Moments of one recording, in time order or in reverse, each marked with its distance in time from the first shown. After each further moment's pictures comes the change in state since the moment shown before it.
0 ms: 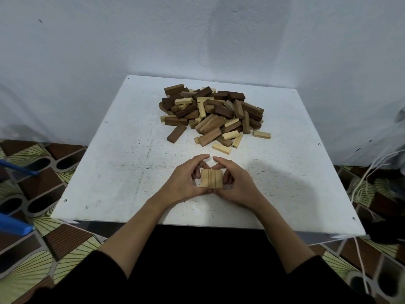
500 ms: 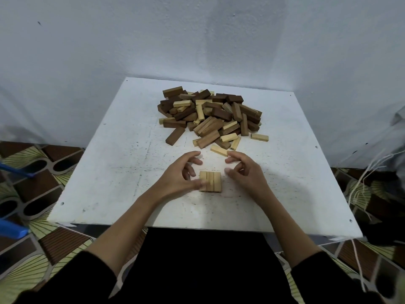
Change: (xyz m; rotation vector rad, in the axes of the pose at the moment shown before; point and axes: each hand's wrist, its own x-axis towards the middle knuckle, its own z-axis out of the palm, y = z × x) left_hand 0.000 0.000 -0.017 -0.204 -0.015 -0.166; right_hand 0.010 -0.001 -0.023 0.115 0.160 0.281
